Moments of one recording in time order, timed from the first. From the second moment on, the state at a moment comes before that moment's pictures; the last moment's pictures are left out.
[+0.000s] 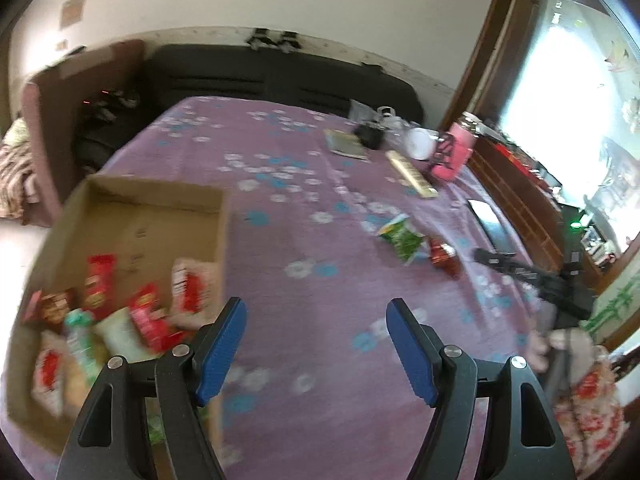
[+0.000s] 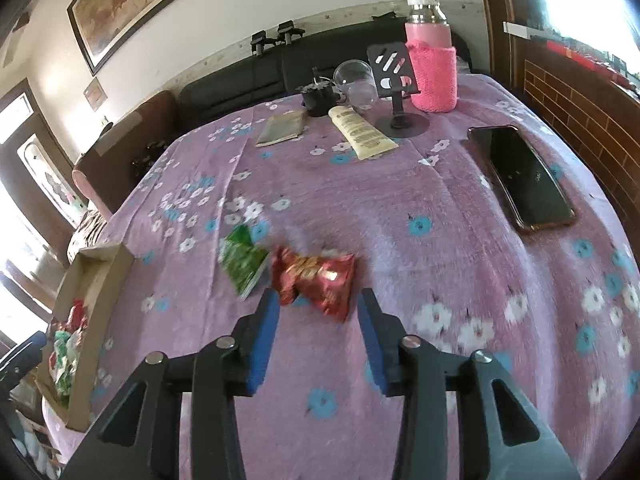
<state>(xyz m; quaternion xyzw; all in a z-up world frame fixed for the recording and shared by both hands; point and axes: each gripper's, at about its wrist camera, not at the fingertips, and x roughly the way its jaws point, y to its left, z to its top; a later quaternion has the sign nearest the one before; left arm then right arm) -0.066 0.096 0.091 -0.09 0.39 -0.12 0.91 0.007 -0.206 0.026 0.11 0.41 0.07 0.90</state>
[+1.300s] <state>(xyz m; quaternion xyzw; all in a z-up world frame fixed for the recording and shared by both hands) 0.109 -0.072 0.010 0.00 0.47 -0.19 0.86 0.002 -0.186 0.014 0.01 0.44 0.17 0.88</state>
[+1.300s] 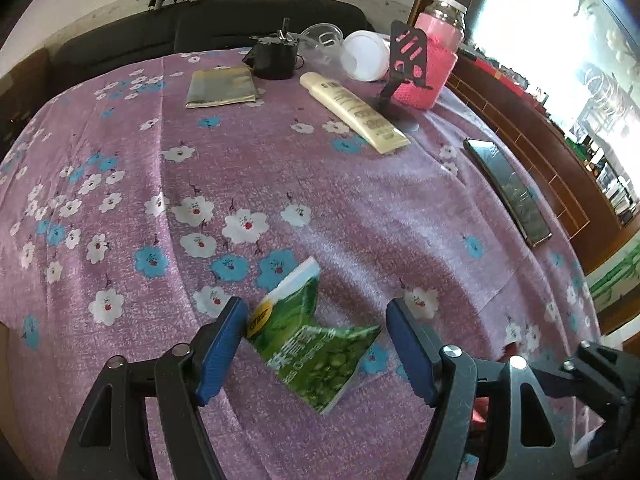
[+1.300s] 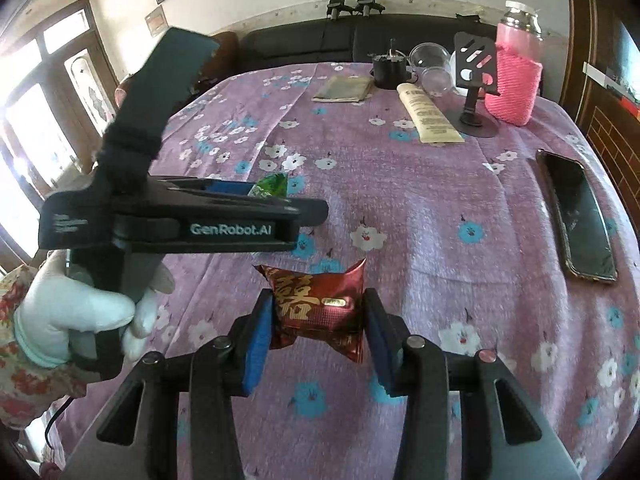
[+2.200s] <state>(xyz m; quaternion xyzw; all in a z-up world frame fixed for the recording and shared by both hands) -0.005 -0.043 0.051 0.02 0.43 -0.25 0.87 -0.067 -0.212 0.008 0.07 0.44 0.15 0.88</state>
